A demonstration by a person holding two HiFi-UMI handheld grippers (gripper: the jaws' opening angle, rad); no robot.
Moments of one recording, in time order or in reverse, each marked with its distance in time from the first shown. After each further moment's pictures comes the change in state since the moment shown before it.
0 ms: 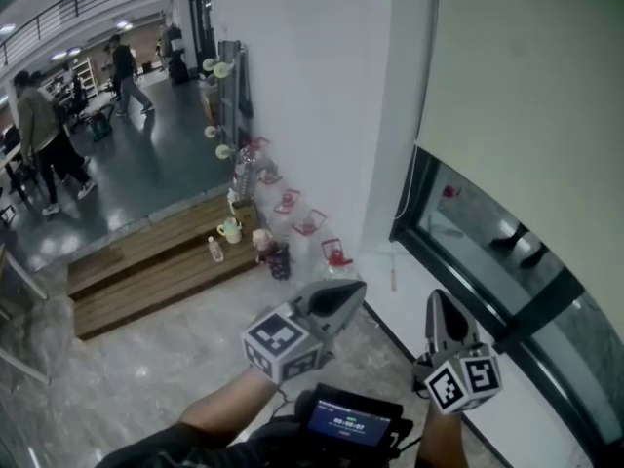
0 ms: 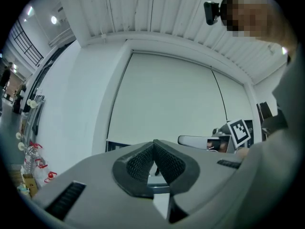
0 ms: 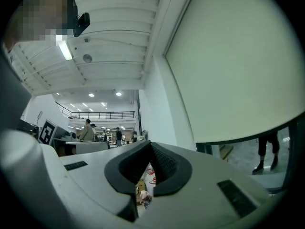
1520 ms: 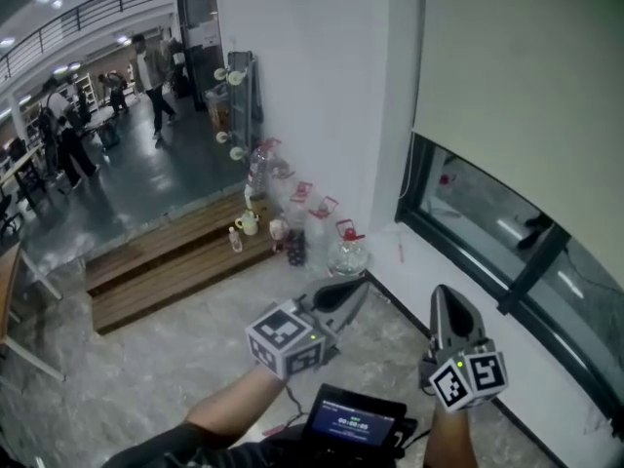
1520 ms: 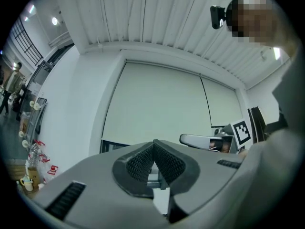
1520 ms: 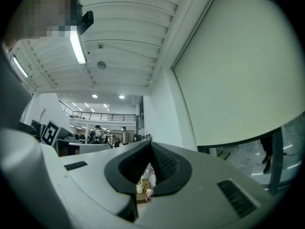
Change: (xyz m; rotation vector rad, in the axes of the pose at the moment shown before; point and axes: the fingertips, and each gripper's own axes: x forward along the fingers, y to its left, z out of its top) left arm -0.156 -0.128 0.010 -0.006 -0.026 -0.029; right arm -0.162 0.142 0.020 -0.054 -0.051 -0.012
